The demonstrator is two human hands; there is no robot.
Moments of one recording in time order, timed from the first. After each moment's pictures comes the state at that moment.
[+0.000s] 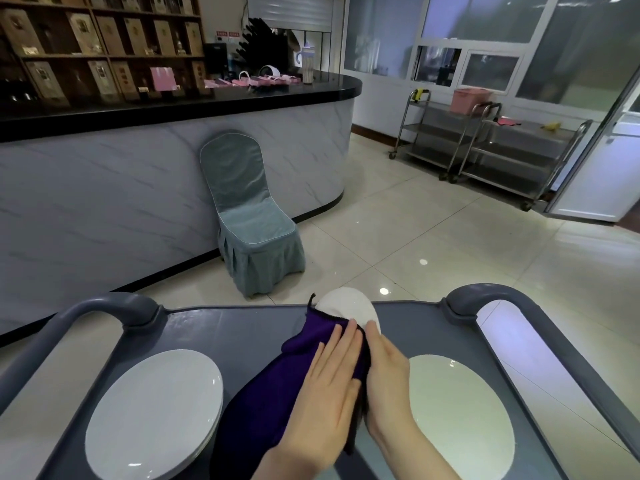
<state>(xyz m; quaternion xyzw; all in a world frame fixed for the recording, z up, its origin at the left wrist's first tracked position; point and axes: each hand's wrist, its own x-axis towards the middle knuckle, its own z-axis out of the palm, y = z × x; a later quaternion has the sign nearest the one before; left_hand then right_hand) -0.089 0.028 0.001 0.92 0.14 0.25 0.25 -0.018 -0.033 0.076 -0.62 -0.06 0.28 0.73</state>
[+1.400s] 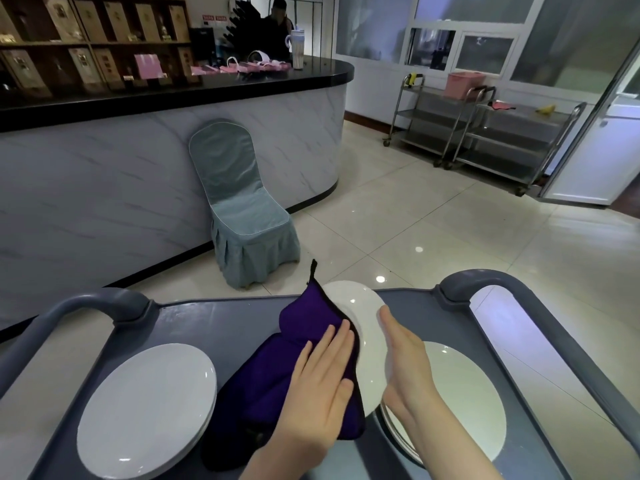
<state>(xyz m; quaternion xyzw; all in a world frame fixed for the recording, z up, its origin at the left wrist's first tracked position) -0.089 0.029 -0.020 0.93 0.15 0.22 0.24 0.022 -0.049 0.068 -0.59 -0.02 0.36 0.72</state>
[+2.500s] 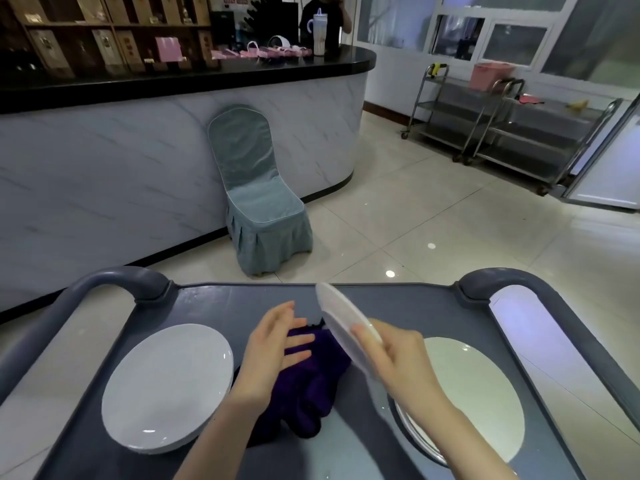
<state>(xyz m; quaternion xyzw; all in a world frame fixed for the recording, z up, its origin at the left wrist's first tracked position) -0.128 0.084 0.031 0.52 0.40 0.27 0.70 0.014 -0.050 0.051 -0.73 -0.48 0.12 0.47</state>
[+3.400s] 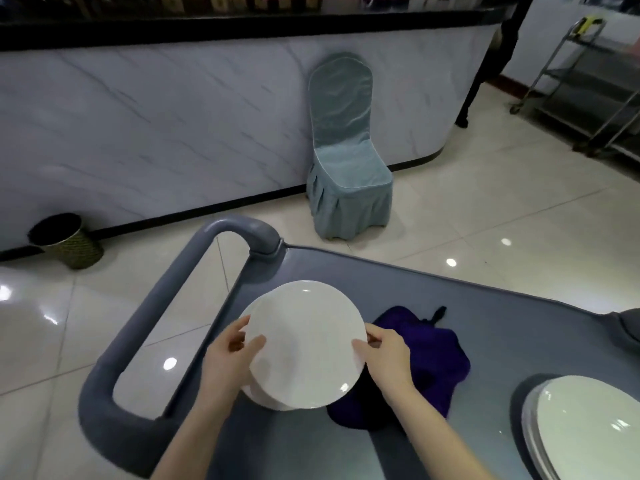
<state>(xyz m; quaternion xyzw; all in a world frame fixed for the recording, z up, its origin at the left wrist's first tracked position) -0.334 0.189 -0.049 0.47 0.59 0.34 0.56 -0.107 0.110 -0.060 -0.80 -0.33 0.34 0.37</state>
